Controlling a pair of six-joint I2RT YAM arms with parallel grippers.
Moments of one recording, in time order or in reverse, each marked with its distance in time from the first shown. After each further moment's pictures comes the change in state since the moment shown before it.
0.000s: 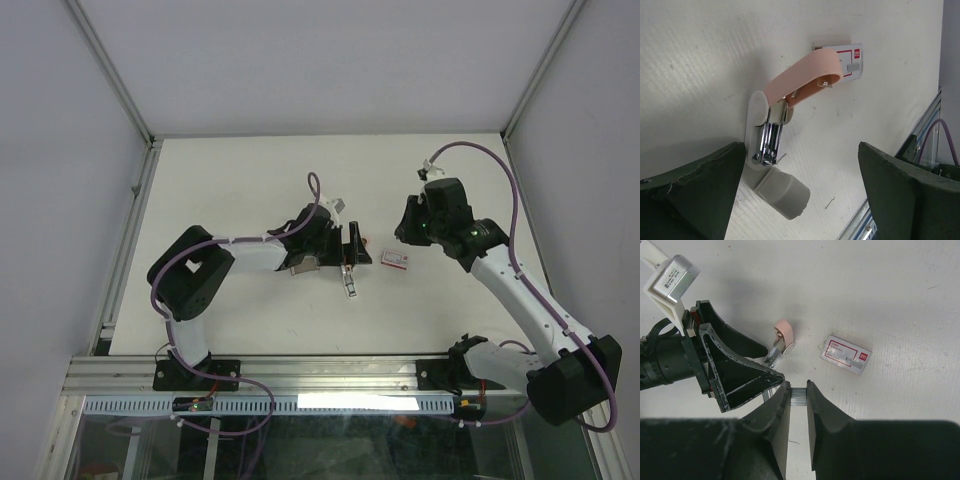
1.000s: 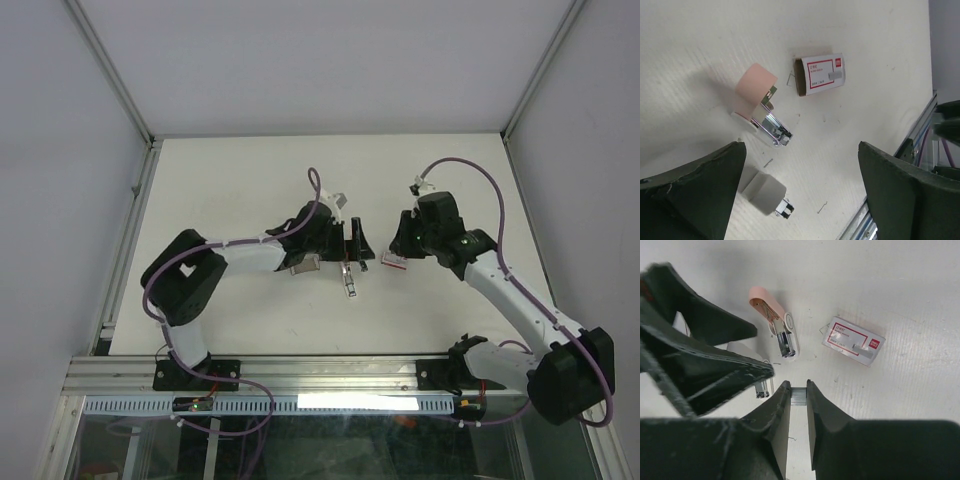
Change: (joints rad) left arm -0.031 -0.002 0.023 0.023 -0.032 0.010; right arm 0.006 -0.006 -0.133 0.074 -0.054 0.011
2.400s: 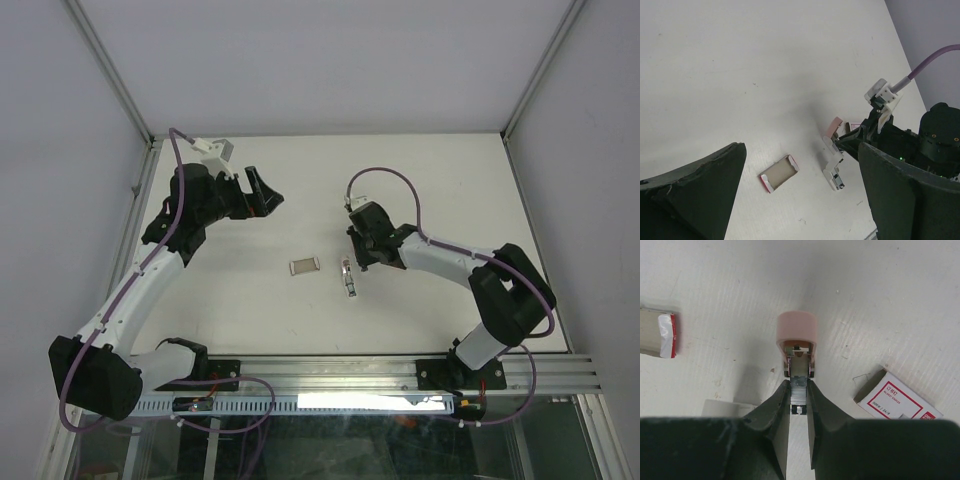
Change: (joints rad) left arm 0.516 -0.713 -0.026 -0.452 0.031 0.313; right arm 0.276 0.484 0.063 0.253 0.225 -0.153
